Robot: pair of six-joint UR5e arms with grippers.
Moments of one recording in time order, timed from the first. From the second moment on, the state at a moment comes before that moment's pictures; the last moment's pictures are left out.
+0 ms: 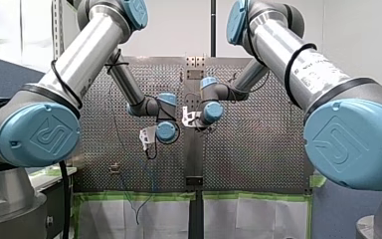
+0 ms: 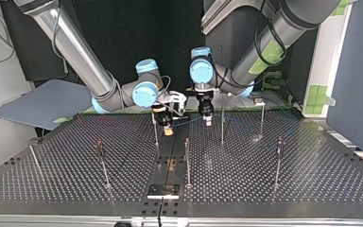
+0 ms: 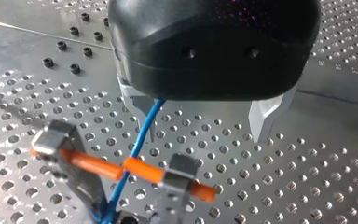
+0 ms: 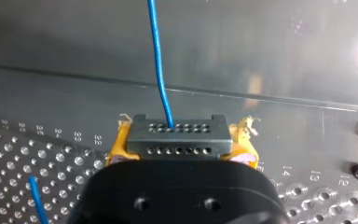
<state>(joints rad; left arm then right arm) -0.39 -2.19 -1.71 -2.45 -2.06 -1.82 2.25 -0.75 1.13 -0.13 1.65 1.59</state>
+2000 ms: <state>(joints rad) -0.45 -1.98 -1.71 -2.62 -2.07 -1.81 2.24 -0.95 1.15 0.02 1.65 1.60</state>
